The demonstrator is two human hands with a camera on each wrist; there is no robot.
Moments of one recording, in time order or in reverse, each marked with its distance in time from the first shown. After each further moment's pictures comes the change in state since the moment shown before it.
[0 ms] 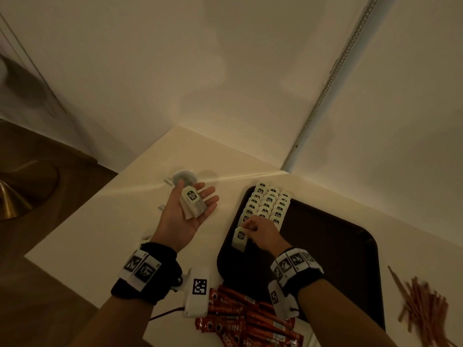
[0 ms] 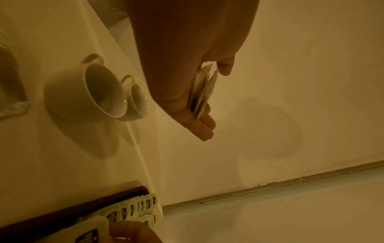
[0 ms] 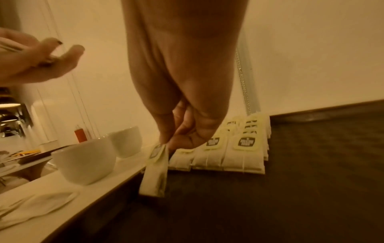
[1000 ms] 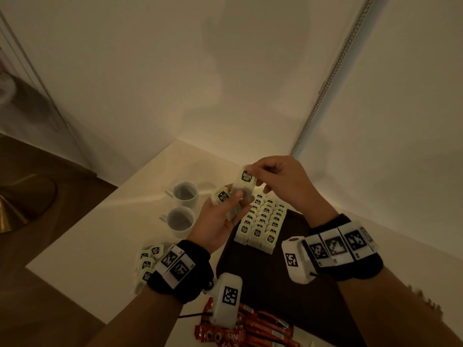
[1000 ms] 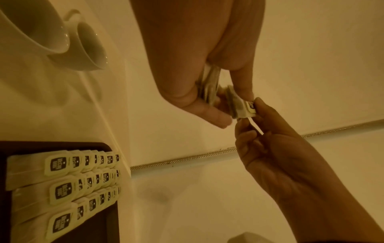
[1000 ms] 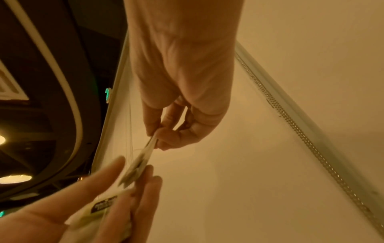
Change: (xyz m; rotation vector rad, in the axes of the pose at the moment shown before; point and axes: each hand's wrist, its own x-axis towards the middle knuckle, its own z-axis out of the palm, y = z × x) left_hand -0.023 -0.022 0.060 0.069 -0.320 0.117; right_hand -0.066 -0.135 -0.132 0.260 0.251 -0.468
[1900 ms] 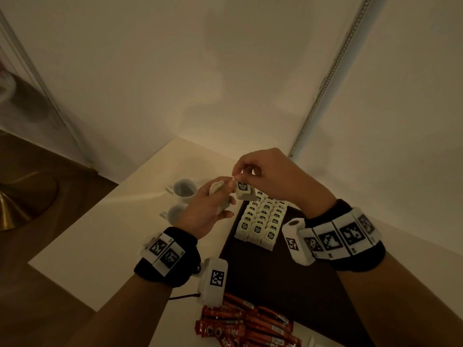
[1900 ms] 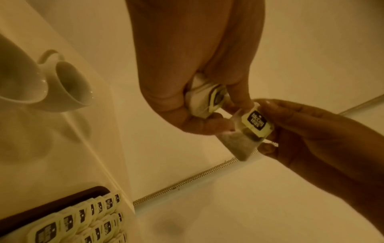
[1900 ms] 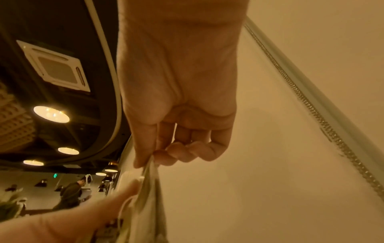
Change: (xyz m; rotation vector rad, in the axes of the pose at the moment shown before) left_hand 0.007 0.021 -0.013 0.324 -0.029 -0.057; right_hand 0.006 -0.020 0.002 -0.481 -0.253 -0.274
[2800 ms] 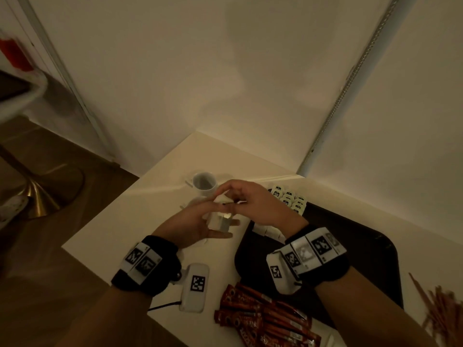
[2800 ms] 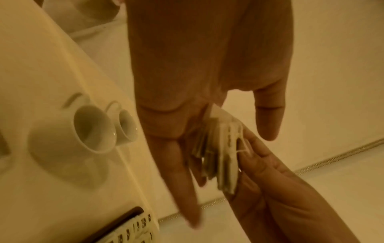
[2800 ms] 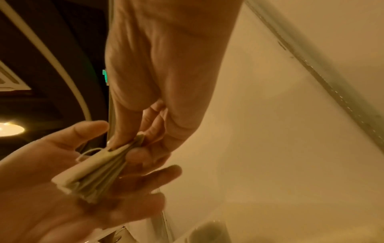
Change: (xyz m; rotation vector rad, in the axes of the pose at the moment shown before) left_hand -0.048 0.014 -0.051 0.075 -0.076 -0.283; right_hand -0.001 -0.002 0.103 0.691 -0.162 0.036
